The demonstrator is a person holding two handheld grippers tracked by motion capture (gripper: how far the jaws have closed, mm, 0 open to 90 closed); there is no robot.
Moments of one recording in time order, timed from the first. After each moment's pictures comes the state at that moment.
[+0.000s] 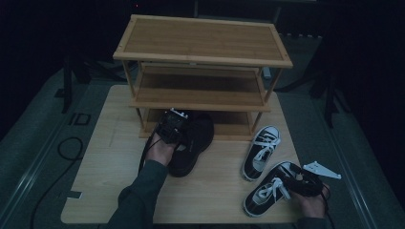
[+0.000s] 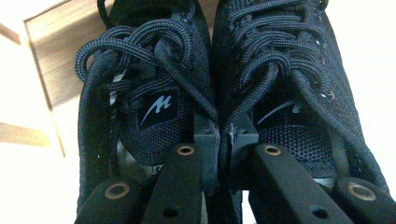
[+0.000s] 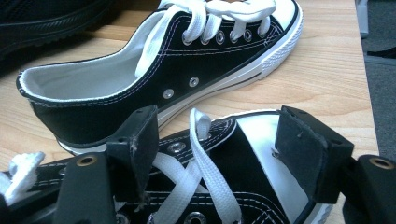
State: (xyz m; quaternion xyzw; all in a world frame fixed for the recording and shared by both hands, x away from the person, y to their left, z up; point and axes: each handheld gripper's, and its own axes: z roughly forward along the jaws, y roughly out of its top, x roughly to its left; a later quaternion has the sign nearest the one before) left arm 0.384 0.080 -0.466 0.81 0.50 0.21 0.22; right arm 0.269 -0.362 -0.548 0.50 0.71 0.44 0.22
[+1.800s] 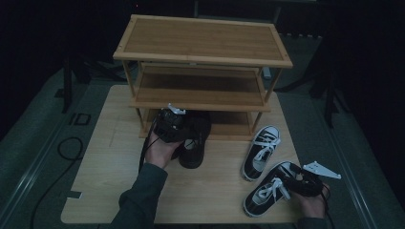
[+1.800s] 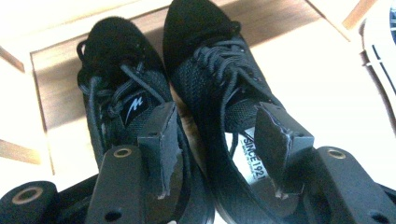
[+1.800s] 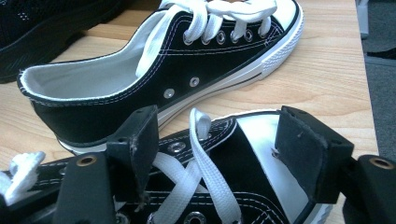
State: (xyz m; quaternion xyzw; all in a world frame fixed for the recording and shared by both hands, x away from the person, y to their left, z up) left arm 0.361 0.086 -0.434 0.79 0.49 0.20 0.31; right arm 0.269 -0.362 -0.547 0.50 0.71 0.44 0.22
